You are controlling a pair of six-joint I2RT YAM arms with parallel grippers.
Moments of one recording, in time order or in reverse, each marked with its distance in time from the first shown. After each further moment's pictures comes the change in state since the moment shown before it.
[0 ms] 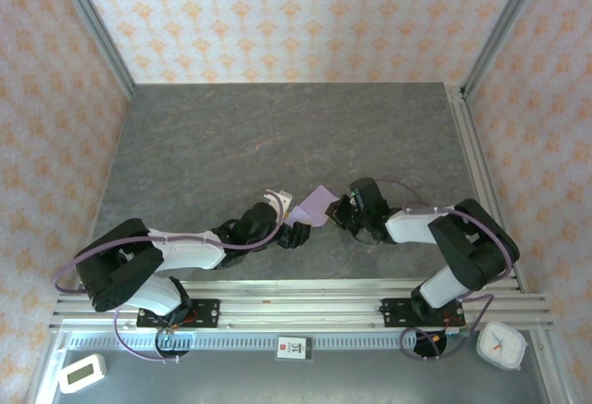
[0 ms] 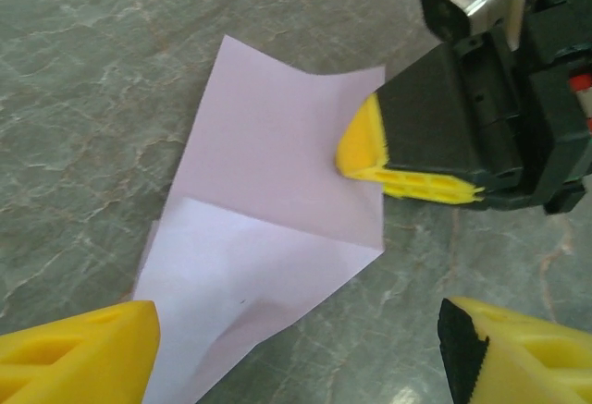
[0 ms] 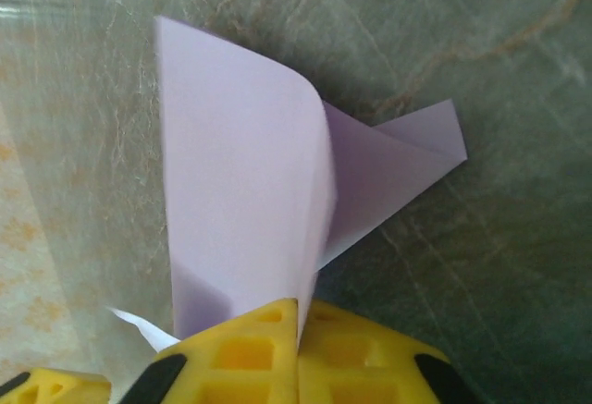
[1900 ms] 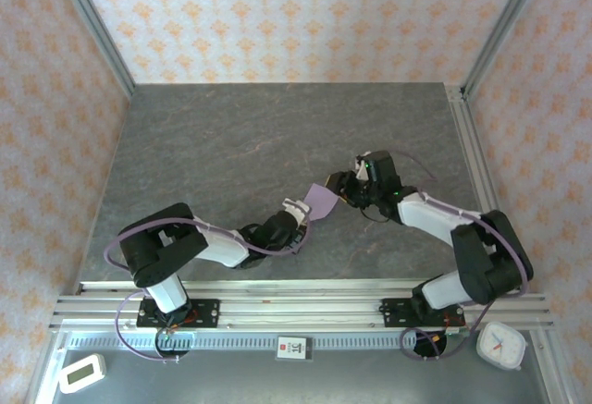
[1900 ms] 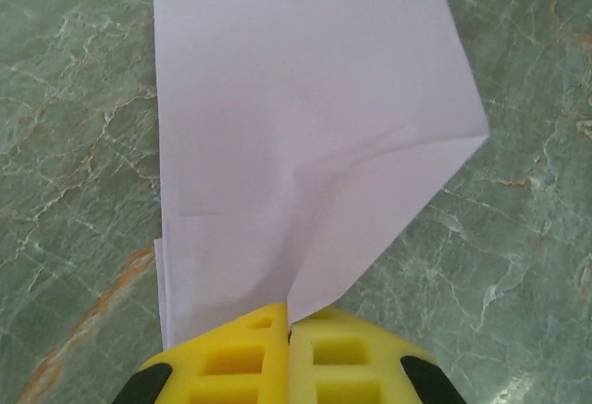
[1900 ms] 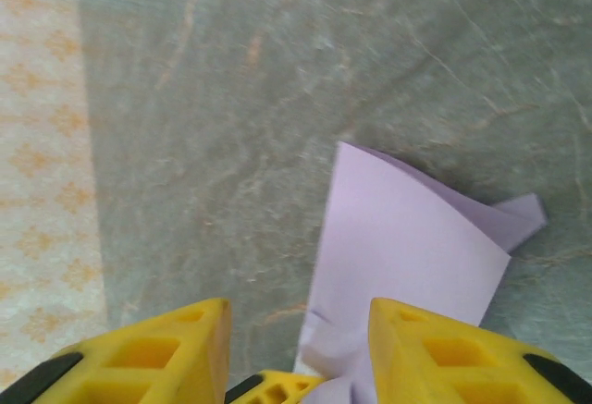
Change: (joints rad) left arm -0.066 0.264 0.071 0.088 -0.124 0.084; right arm -0.126 -0.130 0.174 -0.216 -0.125 -0.248
